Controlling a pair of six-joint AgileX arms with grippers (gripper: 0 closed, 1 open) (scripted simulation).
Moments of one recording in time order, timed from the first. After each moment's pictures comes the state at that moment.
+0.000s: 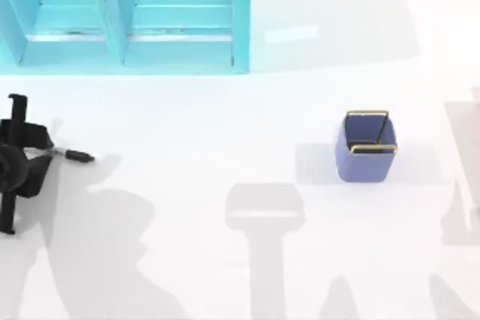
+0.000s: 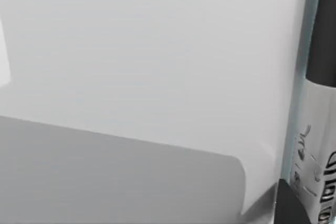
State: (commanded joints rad) left arm 0.06 2.07 0.56 0.90 0.26 -1.40; right arm 0.00 0.00 0.00 0.00 0.00 0.00
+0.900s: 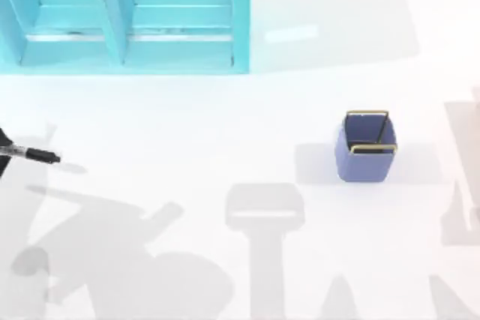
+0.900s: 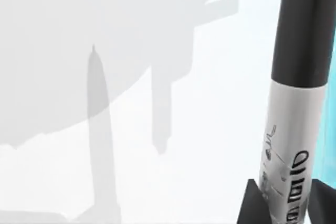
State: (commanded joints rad) left arm 0.15 1.24 0.59 -0.20 0.28 -1.27; right arm 0.00 0.00 0.00 0.00 0.00 0.00
